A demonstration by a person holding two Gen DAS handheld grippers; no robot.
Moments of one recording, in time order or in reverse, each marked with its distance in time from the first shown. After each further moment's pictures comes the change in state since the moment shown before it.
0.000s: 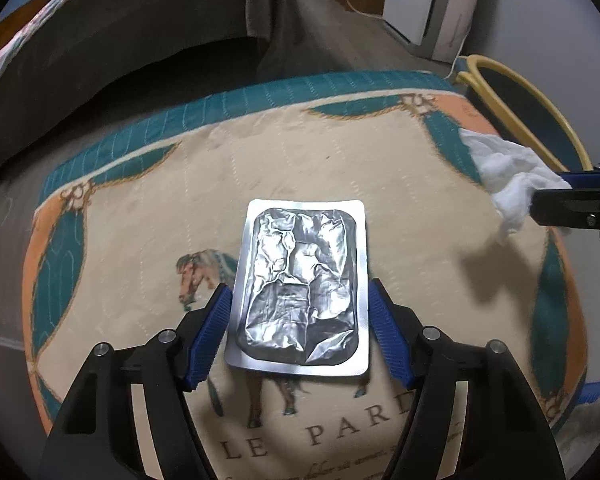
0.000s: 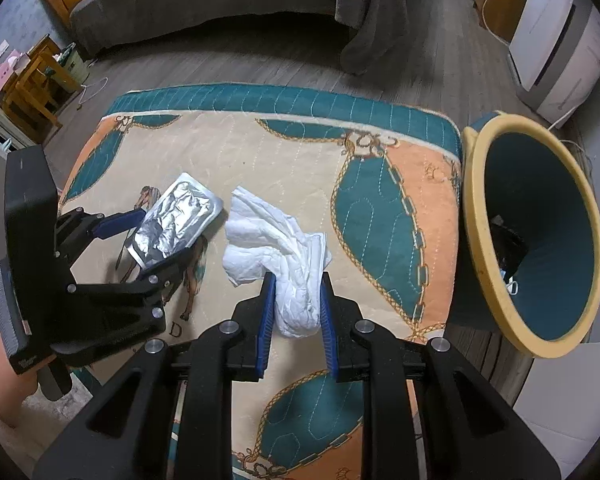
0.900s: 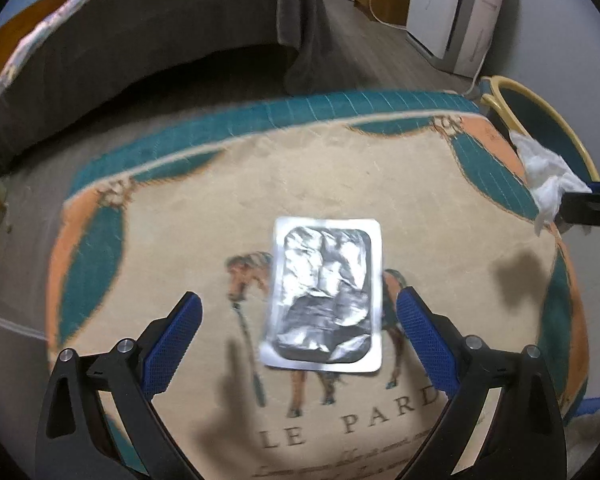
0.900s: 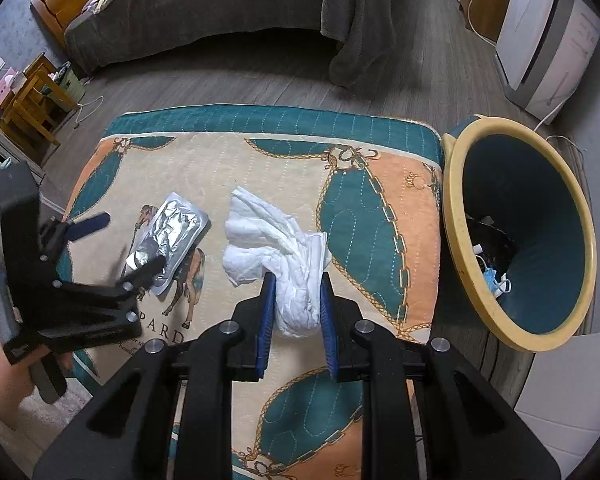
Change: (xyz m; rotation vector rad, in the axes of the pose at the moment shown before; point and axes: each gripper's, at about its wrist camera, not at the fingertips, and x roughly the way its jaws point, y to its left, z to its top) left arm -0.009 0.027 0.001 -0.054 0.000 0.042; right arm -0.014 -0.010 -0.001 0.046 -0.039 0.000
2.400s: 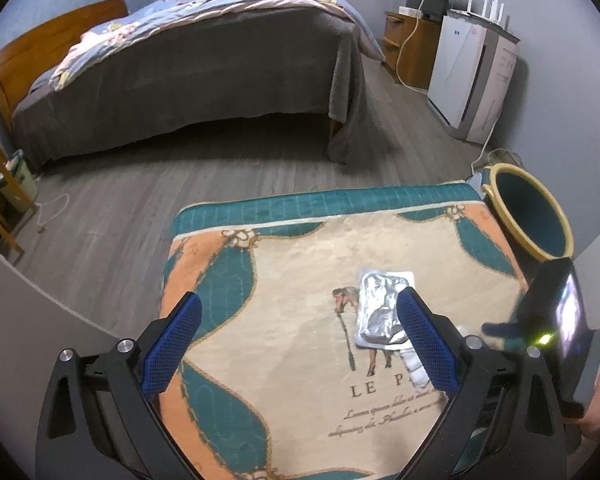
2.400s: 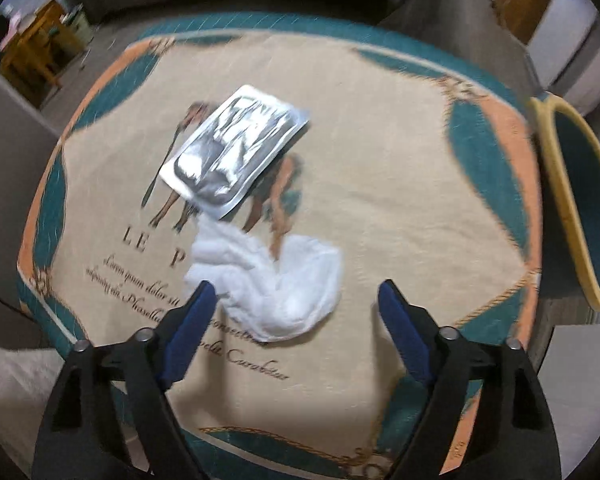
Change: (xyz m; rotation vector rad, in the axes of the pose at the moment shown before) left arm -0.137 0.082 -0.002 -0.092 -0.187 0.046; right arm 0.064 0.095 -0.050 -0.119 0.123 -0.042
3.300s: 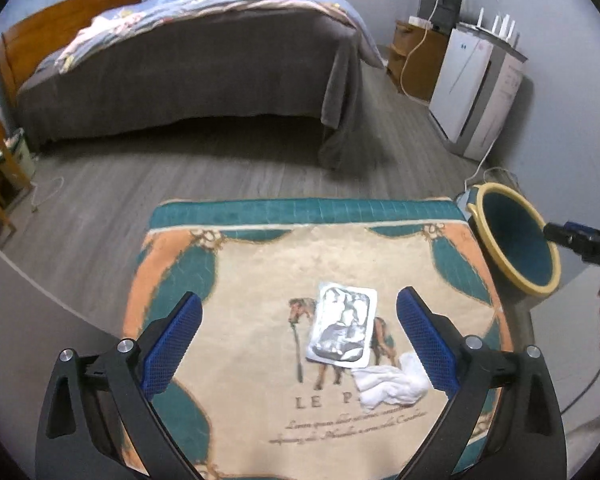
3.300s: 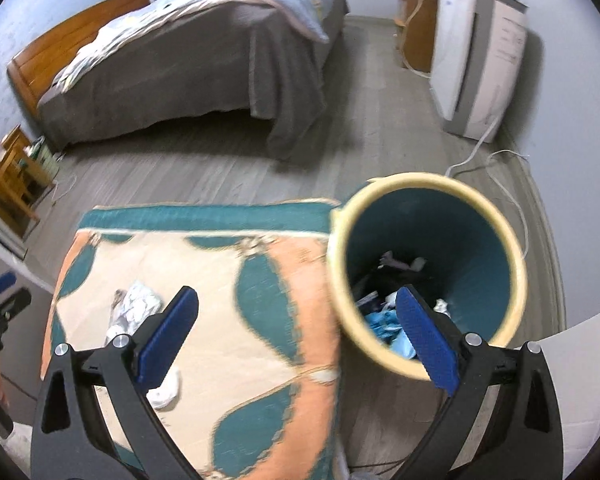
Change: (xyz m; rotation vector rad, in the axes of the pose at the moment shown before) left arm 0.000 -0.036 0.010 -0.076 -0.016 -0.013; right arm -0.137 -0.172 0.026 0.260 -0.344 -0.044
